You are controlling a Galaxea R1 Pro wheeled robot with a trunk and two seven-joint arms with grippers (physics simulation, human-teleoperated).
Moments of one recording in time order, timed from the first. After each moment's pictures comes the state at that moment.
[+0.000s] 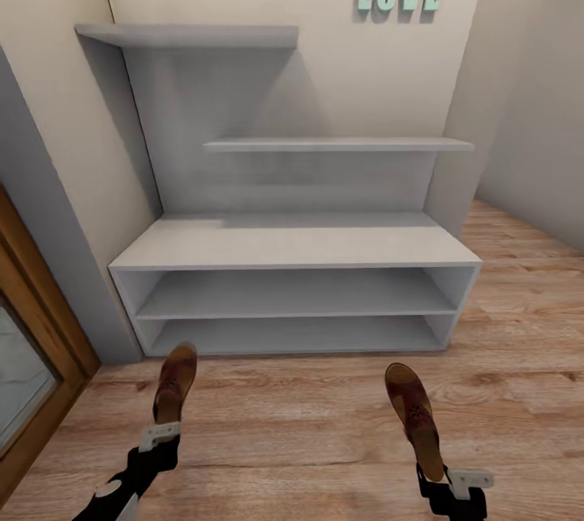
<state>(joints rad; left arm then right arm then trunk) -0.42 0.11 0.11 -0.41 0.11 -0.13 -0.14 -0.39 -0.13 -0.25 -0.13 0.19 -0.62 0.00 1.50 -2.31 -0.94</state>
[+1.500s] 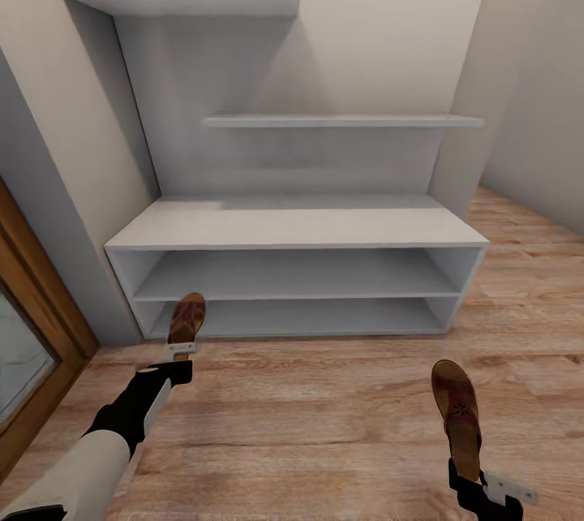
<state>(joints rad) -0.70 0.06 0.11 -0.55 -0.03 0.33 0.05 -0.39 -0.18 -0.26 -0.13 -0.09 -0.62 0.01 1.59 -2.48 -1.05</state>
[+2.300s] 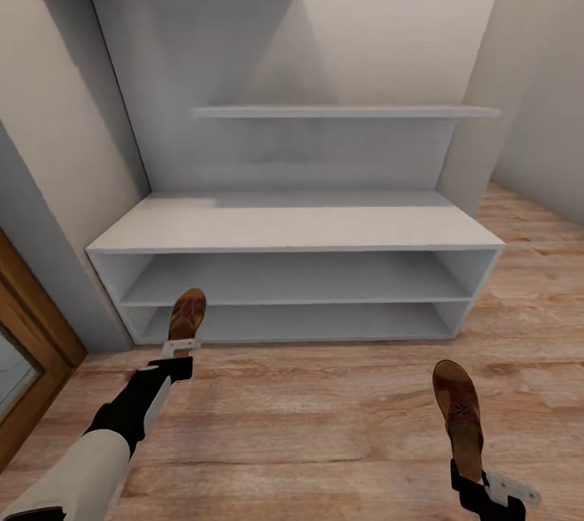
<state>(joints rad) -0.69 0.06 0.11 -0.57 -0.03 0.32 0.04 -0.39 -0.19 -0.26 -0.13 -0.08 -0.62 0.01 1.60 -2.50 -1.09</state>
